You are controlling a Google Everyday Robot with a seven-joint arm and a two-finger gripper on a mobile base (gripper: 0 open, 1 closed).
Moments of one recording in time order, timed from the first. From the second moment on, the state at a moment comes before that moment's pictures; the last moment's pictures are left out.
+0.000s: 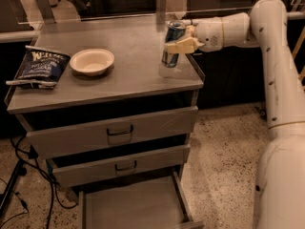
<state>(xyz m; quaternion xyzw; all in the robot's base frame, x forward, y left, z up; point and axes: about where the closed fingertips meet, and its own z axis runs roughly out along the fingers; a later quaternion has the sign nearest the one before) 0.718 -0.087 0.929 -0.52 0.61 0.36 0.48</state>
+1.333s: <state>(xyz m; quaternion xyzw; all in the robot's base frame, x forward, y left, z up) 0.728 -0.074 0.893 -0.54 0.62 0.36 0.44</state>
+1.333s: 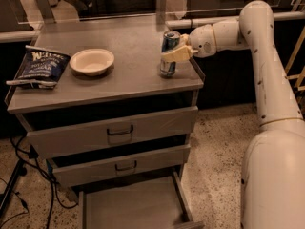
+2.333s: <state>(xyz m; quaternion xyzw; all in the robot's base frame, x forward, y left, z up) 0.733 -0.068 0.882 -0.54 0.62 0.35 0.45</state>
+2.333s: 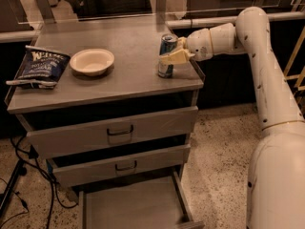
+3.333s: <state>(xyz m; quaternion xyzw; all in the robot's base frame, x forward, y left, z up) 0.733 -0.067 0.882 -0.54 0.62 0.35 0.45</state>
